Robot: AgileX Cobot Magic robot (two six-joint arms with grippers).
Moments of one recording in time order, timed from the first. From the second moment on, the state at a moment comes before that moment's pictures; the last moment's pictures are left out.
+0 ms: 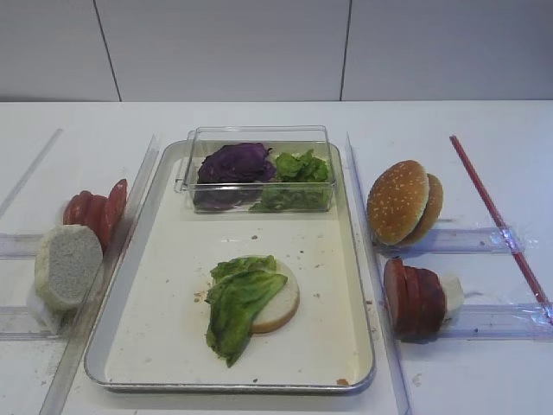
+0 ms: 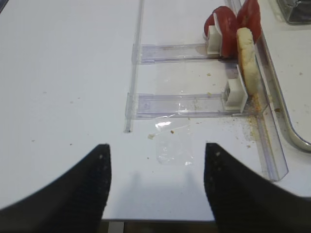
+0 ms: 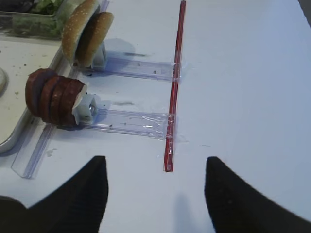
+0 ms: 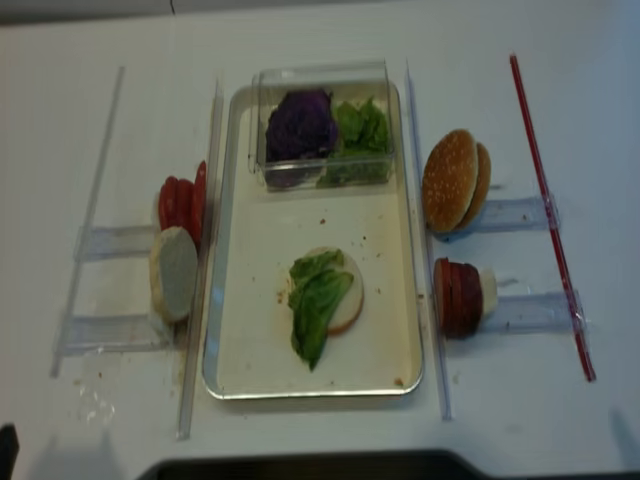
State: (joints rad) left arm 0.05 -0.02 -0.49 0.08 1.18 -0.04; right arm -0.06 -0.02 -0.47 0.20 1.14 -0.17
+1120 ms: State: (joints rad) left arm 0.05 -0.02 -0.48 0.08 1.18 -0.04; right arm -0.06 -0.02 -0.47 0.16 1.14 -0.11
